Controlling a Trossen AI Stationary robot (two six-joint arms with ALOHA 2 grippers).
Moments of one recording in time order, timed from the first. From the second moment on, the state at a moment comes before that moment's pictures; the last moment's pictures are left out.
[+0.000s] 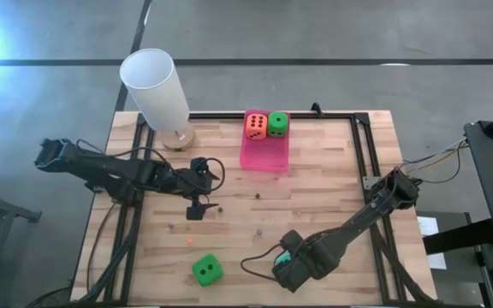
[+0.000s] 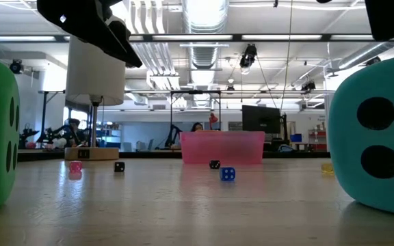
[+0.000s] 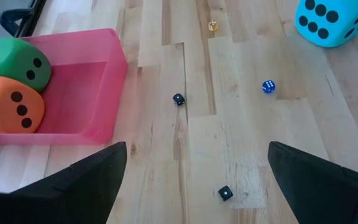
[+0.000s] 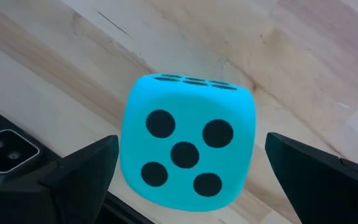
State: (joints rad) left arm -0.17 1.18 0.85 -0.44 -0.21 0.03; right arm 0.65 1.95 1.60 -1.07 0.11 1.63
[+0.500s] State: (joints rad) left arm -0.17 1.18 0.85 -0.44 -0.21 0.03; right arm 0.65 1.95 1.59 -1.01 0.10 1.62
